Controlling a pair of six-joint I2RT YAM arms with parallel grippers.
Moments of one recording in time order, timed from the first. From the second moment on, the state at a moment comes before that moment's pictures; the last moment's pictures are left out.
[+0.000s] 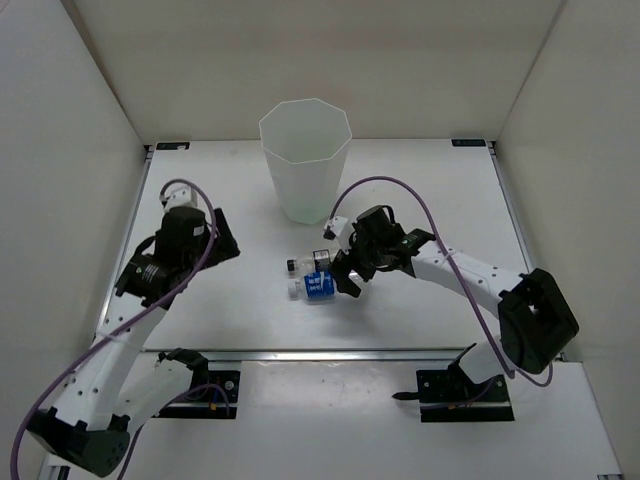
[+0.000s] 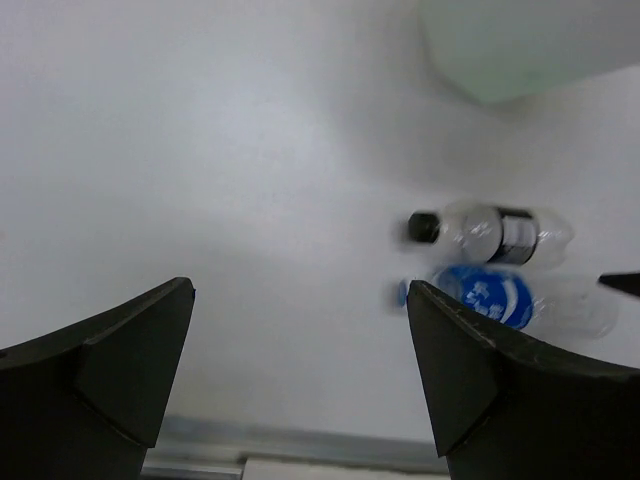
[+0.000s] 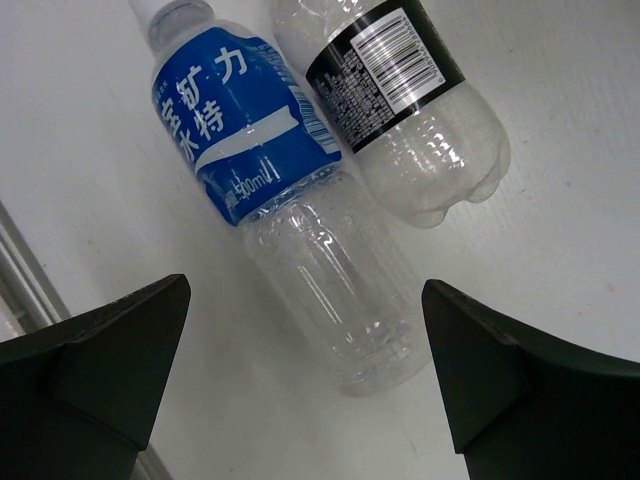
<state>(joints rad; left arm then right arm) -0.37 0.92 1.07 -0.82 -0.30 -0.54 0.68 1.45 0.97 -0.41 -0.33 -0.30</state>
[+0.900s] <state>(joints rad) -0.33 0.78 1.00 -1.08 -0.33 -0.60 0.86 1.39 0.73 -0.26 -0.22 -0.21</state>
